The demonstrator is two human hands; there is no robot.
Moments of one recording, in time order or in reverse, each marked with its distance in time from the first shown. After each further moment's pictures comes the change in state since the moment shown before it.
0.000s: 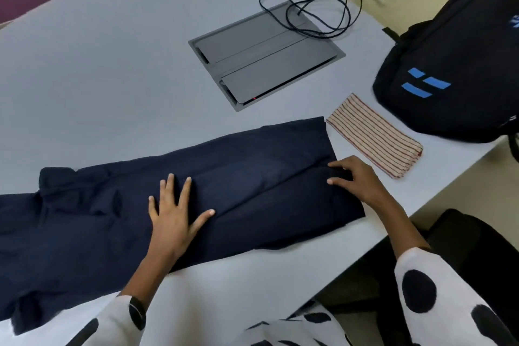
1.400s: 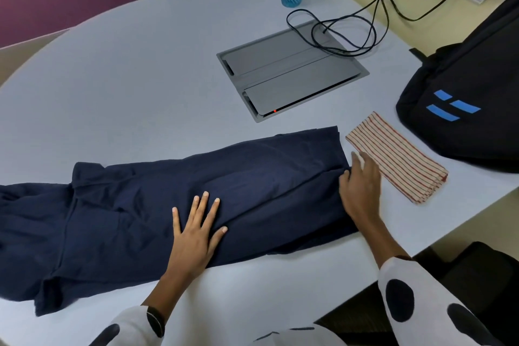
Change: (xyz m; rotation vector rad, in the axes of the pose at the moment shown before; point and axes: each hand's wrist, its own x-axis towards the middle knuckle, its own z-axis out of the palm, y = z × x) left_hand -0.027 -0.006 0.033 0.176 0.016 0.082; right_hand 0.025 -0.020 0.048 -0.331 0.573 -0.112
